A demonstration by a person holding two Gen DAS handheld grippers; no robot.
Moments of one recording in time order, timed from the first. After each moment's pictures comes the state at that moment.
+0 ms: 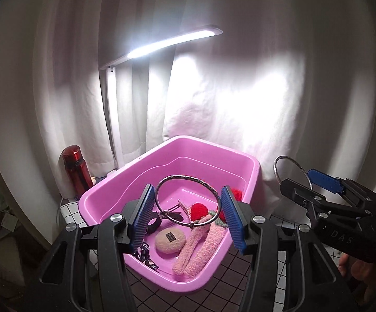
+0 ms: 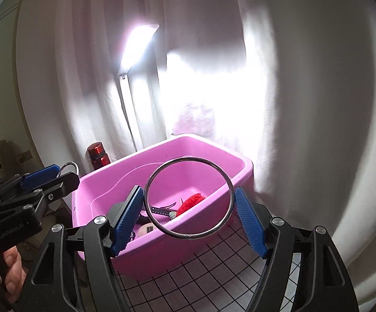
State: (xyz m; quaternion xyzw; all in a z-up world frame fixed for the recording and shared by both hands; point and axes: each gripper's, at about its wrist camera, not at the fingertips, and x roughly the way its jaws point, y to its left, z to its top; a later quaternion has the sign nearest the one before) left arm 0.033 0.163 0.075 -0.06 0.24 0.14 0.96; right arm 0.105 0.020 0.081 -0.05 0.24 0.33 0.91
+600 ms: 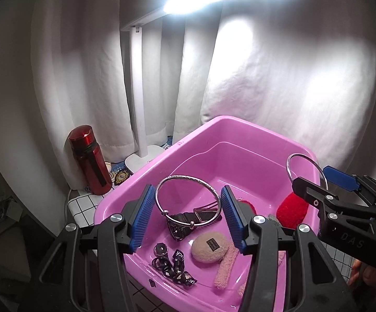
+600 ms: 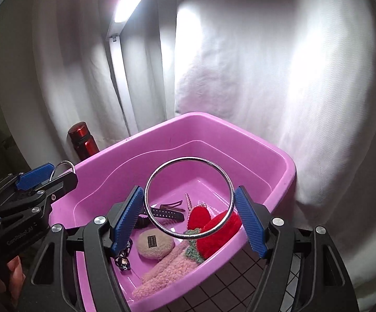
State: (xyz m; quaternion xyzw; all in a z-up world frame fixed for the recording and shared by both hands) left arm 0.086 0.260 0.029 -0.08 0.31 0.18 0.93; right arm 0.164 0.121 0.045 -0.10 0.31 0.30 0.90
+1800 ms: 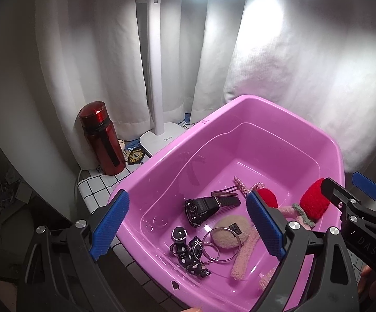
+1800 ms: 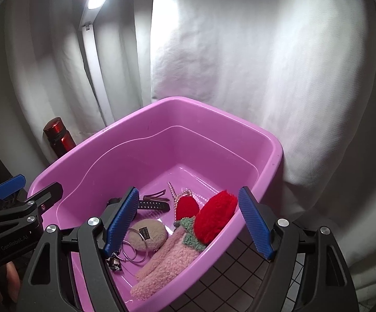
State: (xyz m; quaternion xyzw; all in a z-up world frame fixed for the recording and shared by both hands) left arm 0.094 0.286 0.021 -0.10 0.37 0.21 0.90; right arm 0.167 0.124 0.039 -0.10 0.34 0.22 0.91
